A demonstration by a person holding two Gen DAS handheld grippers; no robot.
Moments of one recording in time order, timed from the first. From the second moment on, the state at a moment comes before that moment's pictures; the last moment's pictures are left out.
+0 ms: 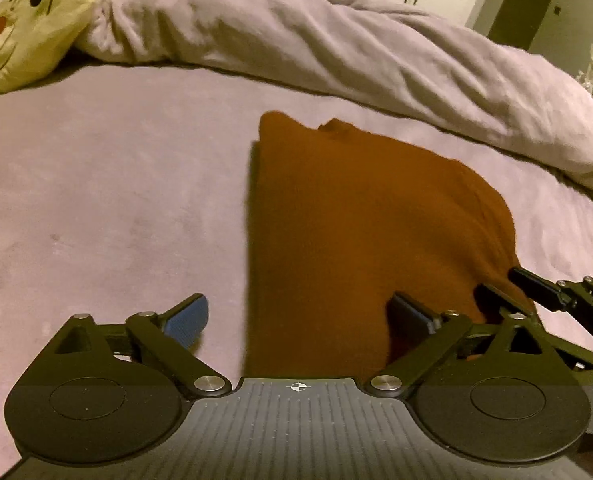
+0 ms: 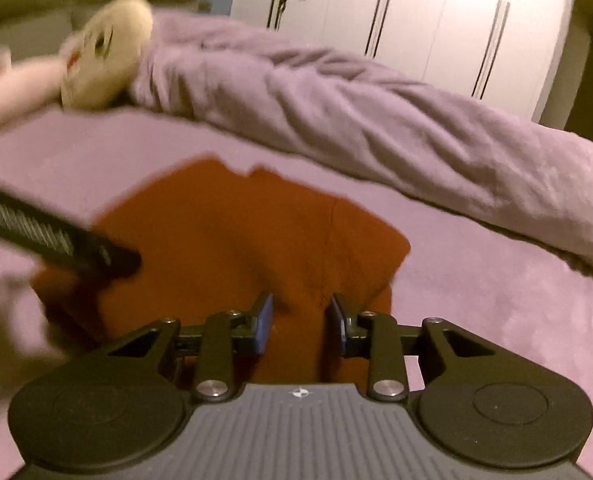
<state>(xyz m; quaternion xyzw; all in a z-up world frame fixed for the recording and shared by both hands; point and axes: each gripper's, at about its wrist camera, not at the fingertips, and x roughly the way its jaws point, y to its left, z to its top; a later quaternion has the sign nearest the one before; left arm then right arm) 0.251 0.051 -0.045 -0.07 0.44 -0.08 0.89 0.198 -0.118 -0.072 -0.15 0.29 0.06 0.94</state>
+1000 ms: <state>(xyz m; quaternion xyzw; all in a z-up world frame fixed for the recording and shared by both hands) 0.211 0.055 -0.039 -0.03 0.48 -0.05 0.88 0.182 -0.130 -0.077 -0.09 0.39 0.04 0.92</state>
